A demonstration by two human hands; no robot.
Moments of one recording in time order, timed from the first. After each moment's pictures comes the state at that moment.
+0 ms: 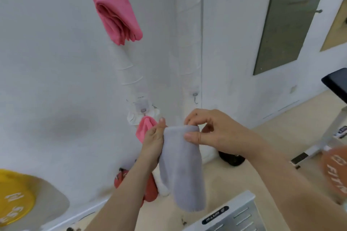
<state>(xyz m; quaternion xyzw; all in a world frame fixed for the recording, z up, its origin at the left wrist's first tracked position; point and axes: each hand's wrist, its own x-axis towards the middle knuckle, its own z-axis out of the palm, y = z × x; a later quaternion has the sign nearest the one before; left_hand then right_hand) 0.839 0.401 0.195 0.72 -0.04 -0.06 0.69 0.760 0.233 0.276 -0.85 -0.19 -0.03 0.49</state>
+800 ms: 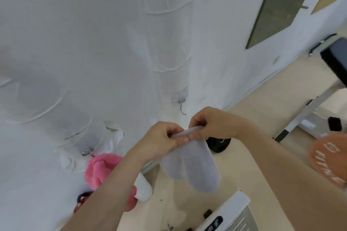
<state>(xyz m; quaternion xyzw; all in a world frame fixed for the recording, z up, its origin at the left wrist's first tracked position) 1.127 0.285 0.118 0.80 -0.29 -0.27 0.45 1.073 0.098 0.157 -0.89 0.00 0.19 0.42</state>
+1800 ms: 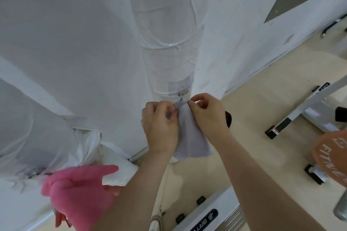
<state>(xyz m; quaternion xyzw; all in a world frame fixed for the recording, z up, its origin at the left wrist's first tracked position) 1.184 0.210 0.001 0.89 -0.07 0.09 0.45 1.159 0.093 0.021 -0.80 0.31 -0.11 0.50</state>
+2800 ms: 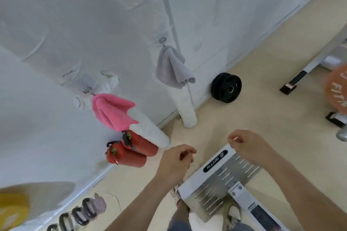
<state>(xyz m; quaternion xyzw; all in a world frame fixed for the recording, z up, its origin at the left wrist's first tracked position) 0.892 0.314 0.010 0.87 -0.13 -0.31 0.37 0.823 0.092 -0.012 -0.84 0.27 0.19 0.43</state>
